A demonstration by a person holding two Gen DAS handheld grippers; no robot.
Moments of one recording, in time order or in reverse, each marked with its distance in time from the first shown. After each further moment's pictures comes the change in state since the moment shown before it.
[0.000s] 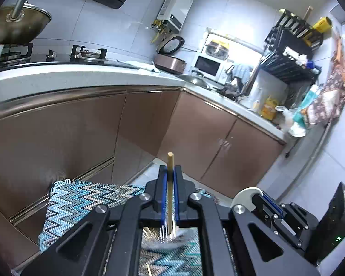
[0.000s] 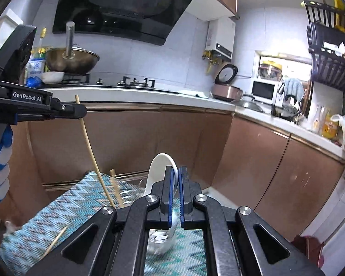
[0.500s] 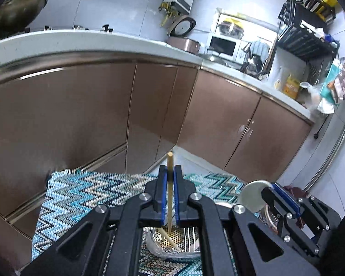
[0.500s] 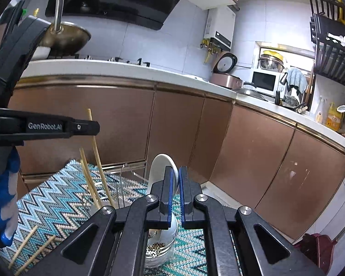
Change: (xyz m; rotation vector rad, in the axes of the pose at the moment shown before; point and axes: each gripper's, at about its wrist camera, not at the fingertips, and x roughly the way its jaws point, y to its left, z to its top) left arm 0.091 0.018 -0.059 0.053 0.068 0.108; right arm 0.075 0.007 -0.053 -0.006 0.044 -0.019
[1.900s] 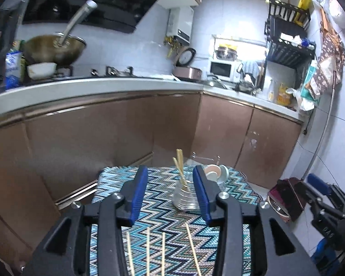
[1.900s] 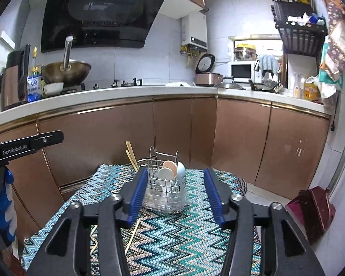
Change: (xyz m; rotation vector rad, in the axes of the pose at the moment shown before) left arm -0.242 0.005 -0.069 0.072 -0.189 0.095; right arm -0.206 0.013 -0.027 0.210 -0.045 -0.024
